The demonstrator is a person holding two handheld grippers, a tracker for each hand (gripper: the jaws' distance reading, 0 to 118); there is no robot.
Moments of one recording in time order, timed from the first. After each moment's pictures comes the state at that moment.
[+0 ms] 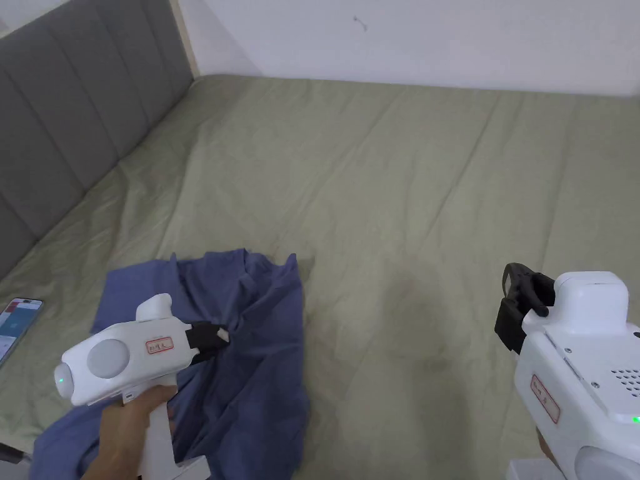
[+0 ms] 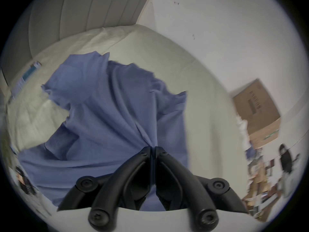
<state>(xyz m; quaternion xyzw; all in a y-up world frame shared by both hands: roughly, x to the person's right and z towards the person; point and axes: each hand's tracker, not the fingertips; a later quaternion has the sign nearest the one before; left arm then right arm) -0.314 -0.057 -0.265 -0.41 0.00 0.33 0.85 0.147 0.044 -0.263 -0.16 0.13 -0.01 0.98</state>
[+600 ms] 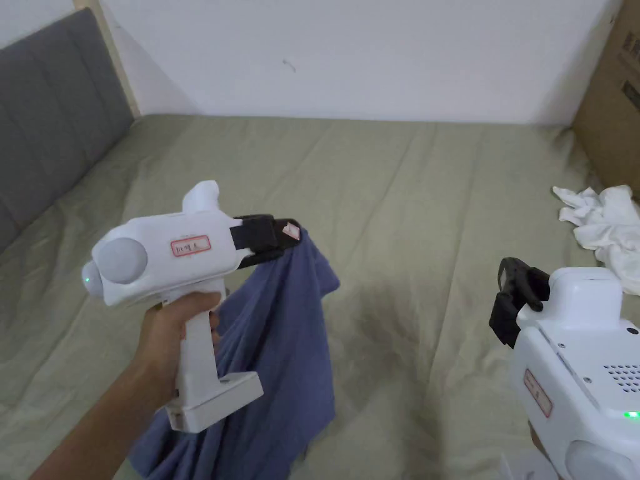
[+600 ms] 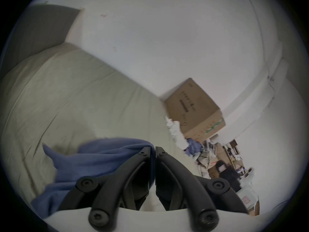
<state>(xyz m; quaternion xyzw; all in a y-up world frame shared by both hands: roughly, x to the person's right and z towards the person) -0.140 0.119 -0.318 -0.28 -0.24 0.29 0.88 0.239 0.083 -0.215 -0.11 0.07 -0.01 0.99</state>
